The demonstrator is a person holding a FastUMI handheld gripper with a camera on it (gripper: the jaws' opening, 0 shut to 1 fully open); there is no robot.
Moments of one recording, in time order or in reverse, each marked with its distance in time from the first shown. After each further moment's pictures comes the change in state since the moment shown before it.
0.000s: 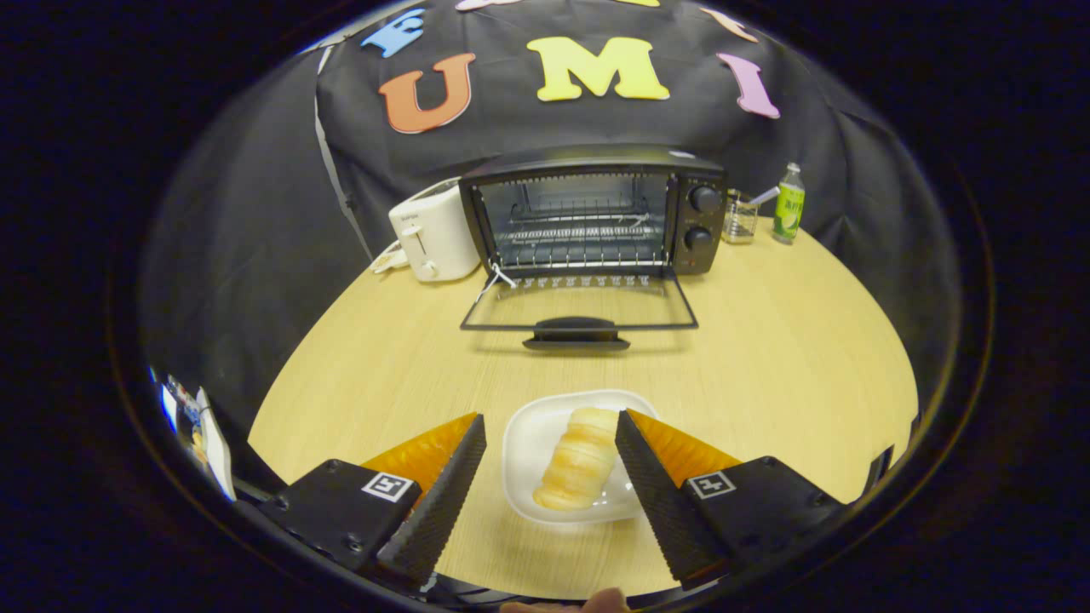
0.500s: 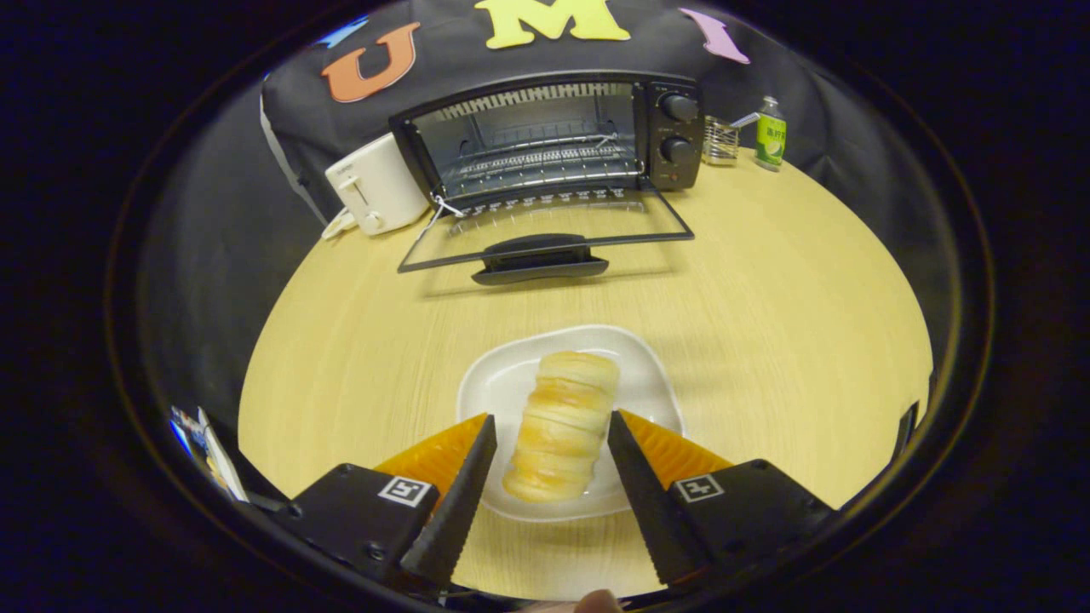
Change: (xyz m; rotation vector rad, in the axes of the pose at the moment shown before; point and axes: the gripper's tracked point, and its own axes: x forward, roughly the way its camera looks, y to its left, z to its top) arm 0.046 -0.033 -0.046 0.095 0.187 -0.109
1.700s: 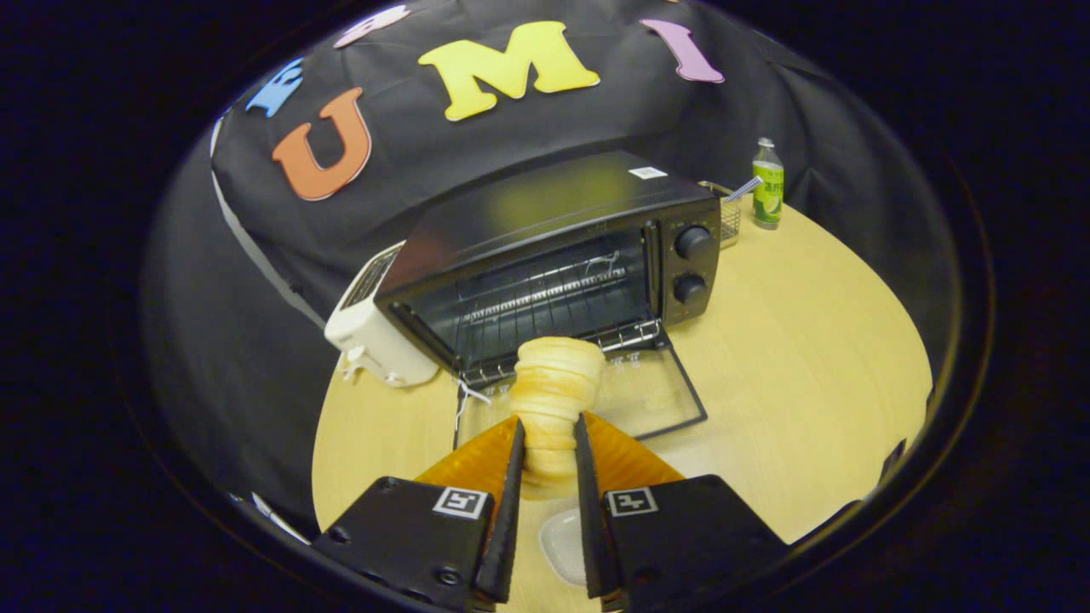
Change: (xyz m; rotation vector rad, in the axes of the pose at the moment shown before) arm -0.020 0.026 0.211 0.192 -0.215 0.062
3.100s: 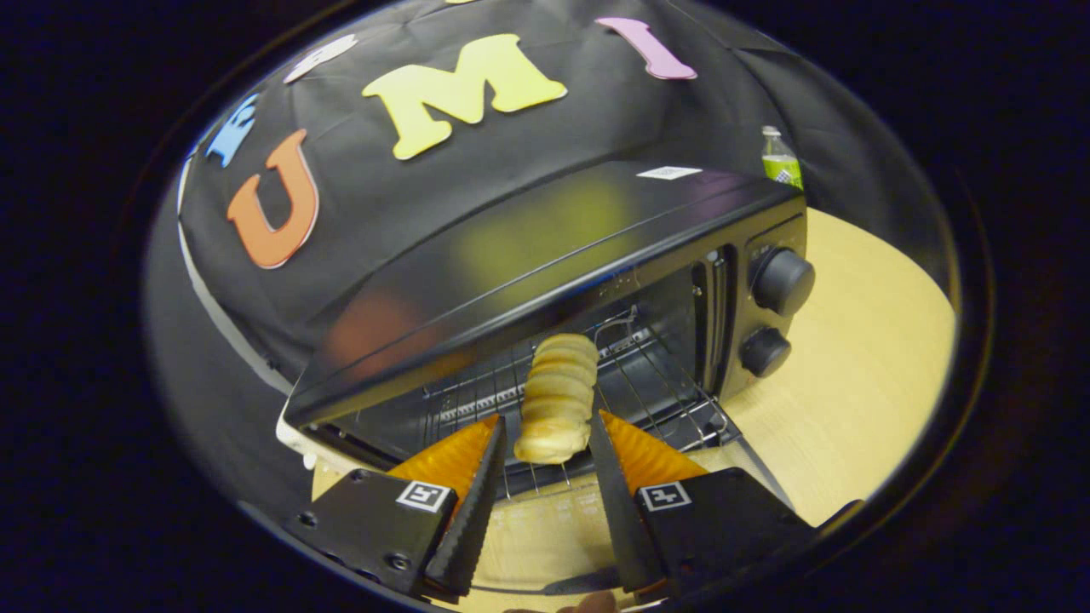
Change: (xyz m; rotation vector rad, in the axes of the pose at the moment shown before) arm 0.096 -0.001 0.047 0.056 -0.167 0.026
